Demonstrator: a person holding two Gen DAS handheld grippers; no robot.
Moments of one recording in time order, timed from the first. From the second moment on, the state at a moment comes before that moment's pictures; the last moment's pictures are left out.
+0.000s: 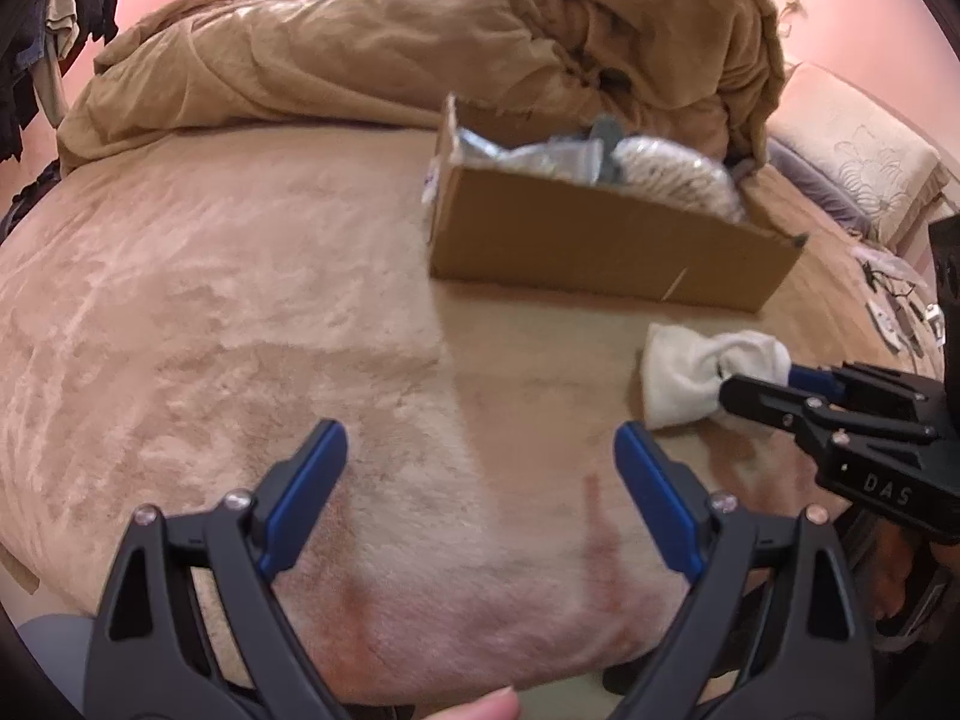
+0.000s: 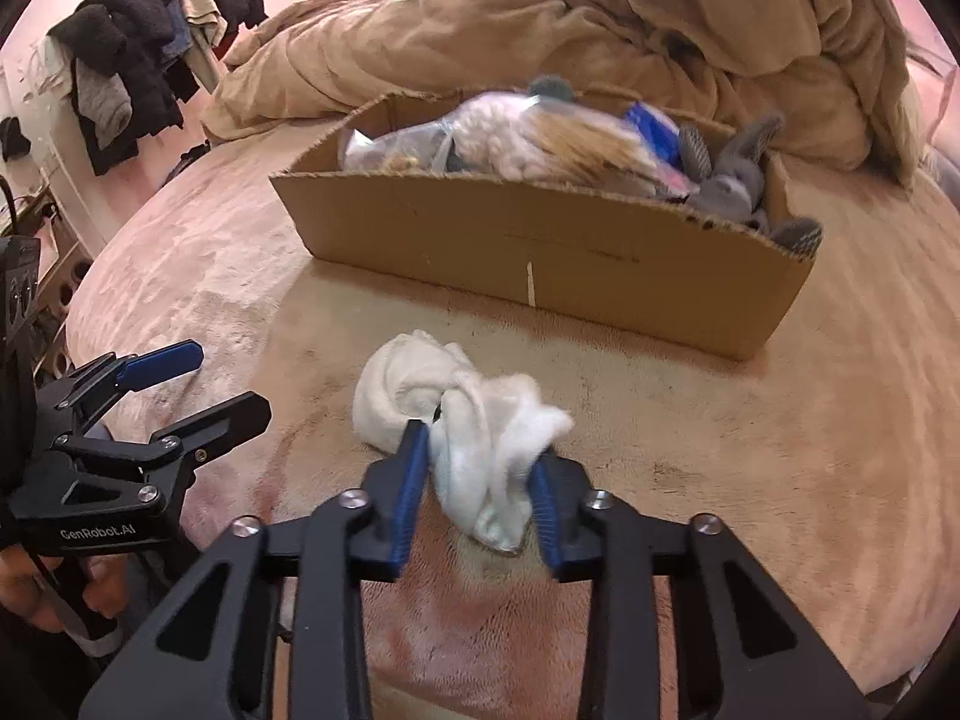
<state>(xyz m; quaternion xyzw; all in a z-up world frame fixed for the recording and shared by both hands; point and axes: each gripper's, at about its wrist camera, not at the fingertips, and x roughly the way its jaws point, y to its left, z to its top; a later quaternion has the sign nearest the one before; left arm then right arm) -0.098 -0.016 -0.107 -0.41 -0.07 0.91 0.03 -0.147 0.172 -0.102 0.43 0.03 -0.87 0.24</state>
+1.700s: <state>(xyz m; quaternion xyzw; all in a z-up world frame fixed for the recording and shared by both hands) -0.216 -0.093 -0.054 -0.38 -0.07 0.92 0.02 -0.304 0.069 -0.057 0.43 0.10 -0.86 0.26</state>
